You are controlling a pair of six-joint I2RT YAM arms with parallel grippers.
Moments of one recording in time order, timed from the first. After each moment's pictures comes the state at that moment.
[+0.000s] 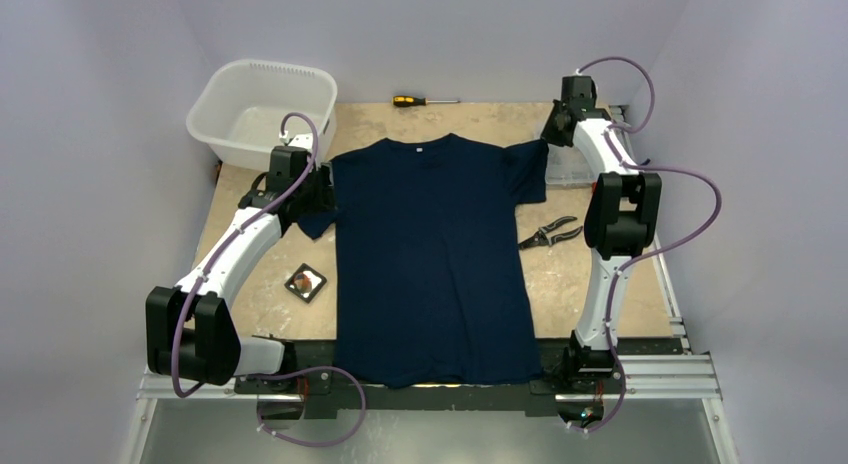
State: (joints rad) left arm -0.17 1.33 0.99 -0.41 -0.10 -0.22; right arm 0.00 2.17 1.89 -0.51 0.11 0.38
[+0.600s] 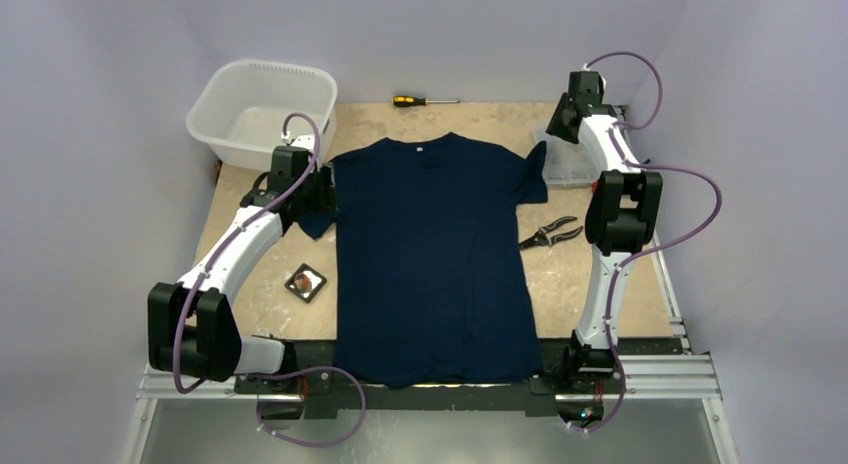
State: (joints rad) left arm -0.17 1.35 0.99 -0.40 -0.09 -0.22; right arm -0.03 2.22 1.96 -0.52 0.16 0.35
